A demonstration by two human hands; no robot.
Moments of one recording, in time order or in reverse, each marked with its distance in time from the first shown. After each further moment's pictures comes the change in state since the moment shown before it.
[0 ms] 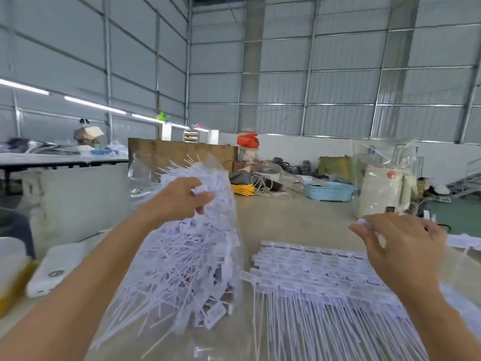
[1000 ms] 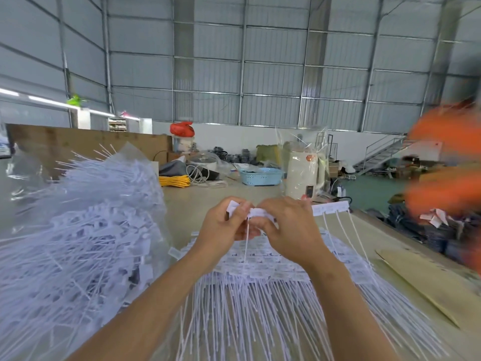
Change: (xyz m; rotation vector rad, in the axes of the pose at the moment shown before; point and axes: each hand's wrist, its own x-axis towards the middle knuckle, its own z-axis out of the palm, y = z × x) left_hand -0.022 0.076 0.195 -0.871 -0.205 0.188; right_hand 0.004 -0.018 -0.007 0.285 -0.406 -0.016
